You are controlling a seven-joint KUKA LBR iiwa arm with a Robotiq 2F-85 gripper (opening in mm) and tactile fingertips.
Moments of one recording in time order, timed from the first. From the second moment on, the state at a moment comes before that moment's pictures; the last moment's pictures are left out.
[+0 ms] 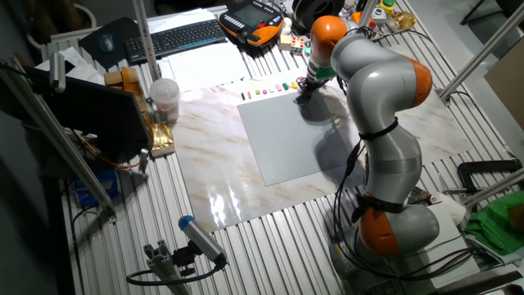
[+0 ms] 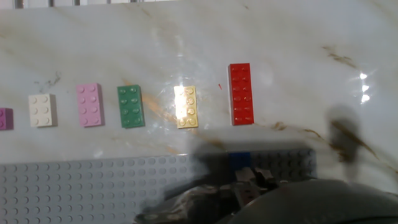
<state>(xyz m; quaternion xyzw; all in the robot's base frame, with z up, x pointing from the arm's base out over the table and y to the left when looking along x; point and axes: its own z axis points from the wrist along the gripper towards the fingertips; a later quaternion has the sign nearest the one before) 0.696 -0.094 0.033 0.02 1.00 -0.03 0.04</state>
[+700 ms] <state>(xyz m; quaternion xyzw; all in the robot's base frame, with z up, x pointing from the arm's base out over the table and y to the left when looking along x) 0.693 -0.094 0.038 0.02 1.00 -0.04 0.03</state>
